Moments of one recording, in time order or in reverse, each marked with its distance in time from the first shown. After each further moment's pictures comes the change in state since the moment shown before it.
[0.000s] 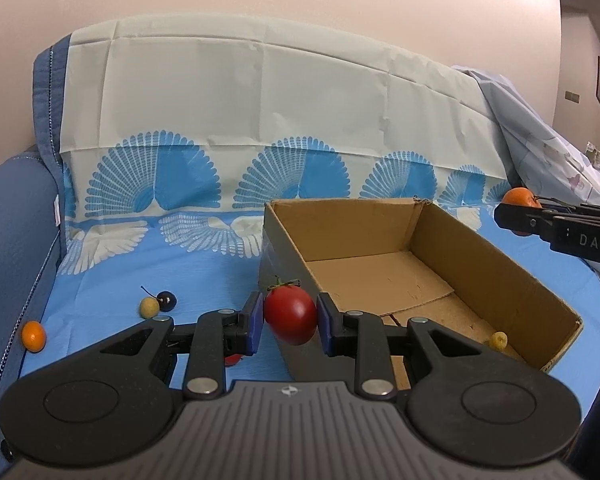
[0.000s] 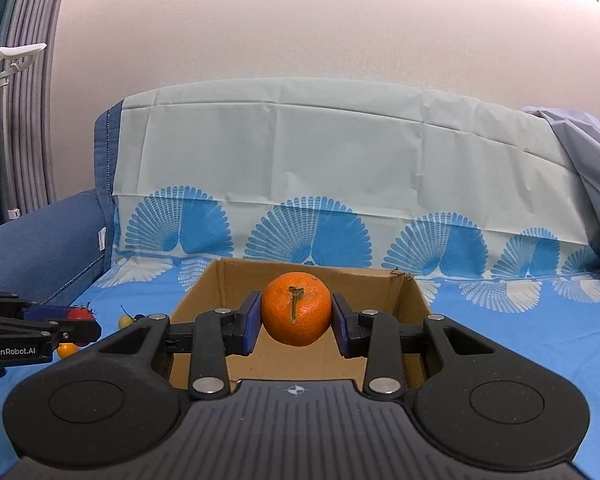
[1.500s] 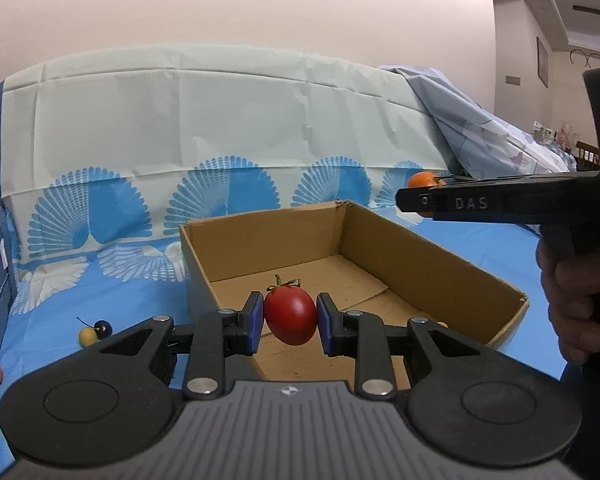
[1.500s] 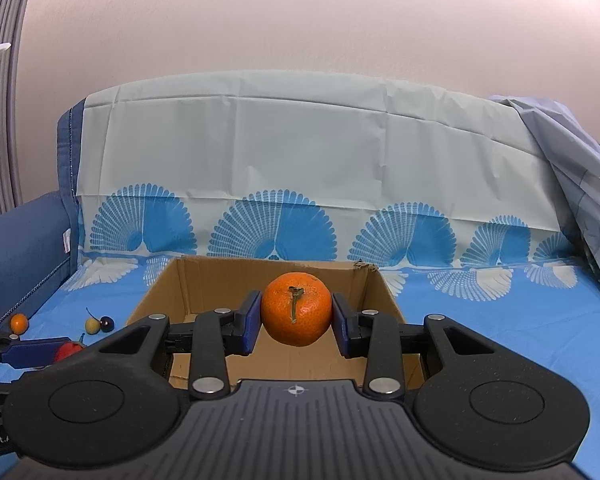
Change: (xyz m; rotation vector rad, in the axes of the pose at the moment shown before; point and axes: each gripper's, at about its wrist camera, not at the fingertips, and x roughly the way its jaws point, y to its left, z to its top) left arm -0.007 -0.061 -0.014 0.128 -0.070 -0.142; right arm 0.009 -0.009 -0.004 0.031 0.019 -0.106
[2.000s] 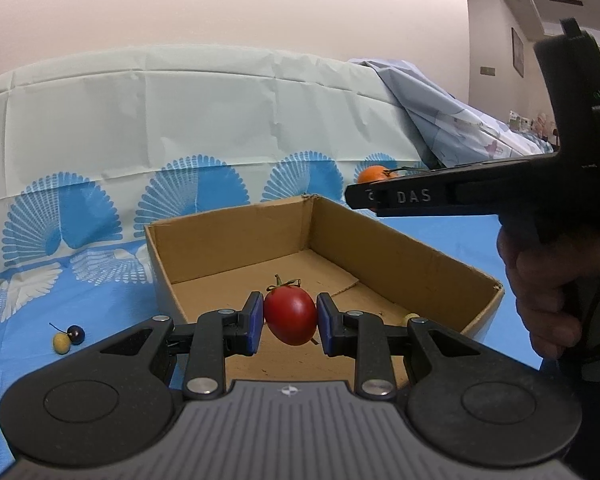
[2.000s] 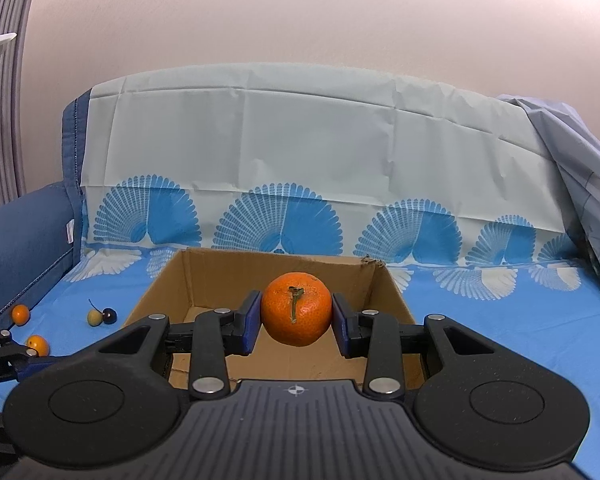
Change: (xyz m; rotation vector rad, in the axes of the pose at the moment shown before) left arm 0.007 -0.020 -0.004 0.044 0.009 -0.068; right arm 0.005 0.002 -0.001 -0.019 0.019 0.014
